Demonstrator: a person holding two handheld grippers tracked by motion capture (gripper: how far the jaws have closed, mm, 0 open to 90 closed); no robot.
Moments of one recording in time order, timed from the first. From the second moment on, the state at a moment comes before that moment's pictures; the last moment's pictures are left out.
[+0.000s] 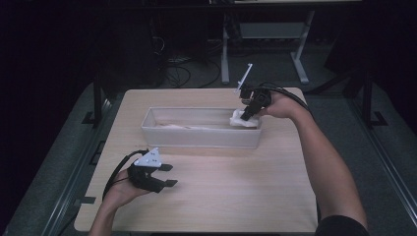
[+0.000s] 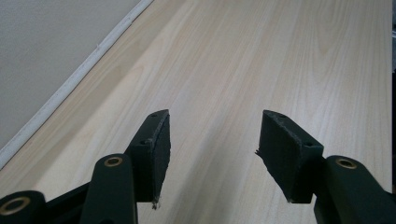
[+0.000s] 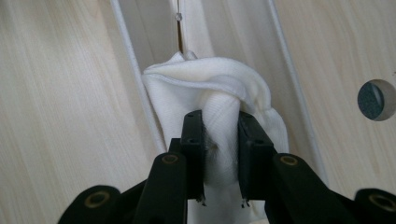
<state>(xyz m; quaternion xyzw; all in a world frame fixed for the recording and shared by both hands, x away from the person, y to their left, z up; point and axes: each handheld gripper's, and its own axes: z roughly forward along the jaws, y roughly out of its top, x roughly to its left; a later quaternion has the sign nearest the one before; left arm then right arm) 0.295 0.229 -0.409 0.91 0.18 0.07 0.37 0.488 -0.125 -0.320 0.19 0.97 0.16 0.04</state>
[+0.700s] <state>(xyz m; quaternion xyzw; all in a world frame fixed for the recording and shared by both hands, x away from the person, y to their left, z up) 0.293 0.235 -0.407 0.91 0.18 0.07 0.37 0.498 -0.127 -0.347 0.21 0.97 0.14 0.03</state>
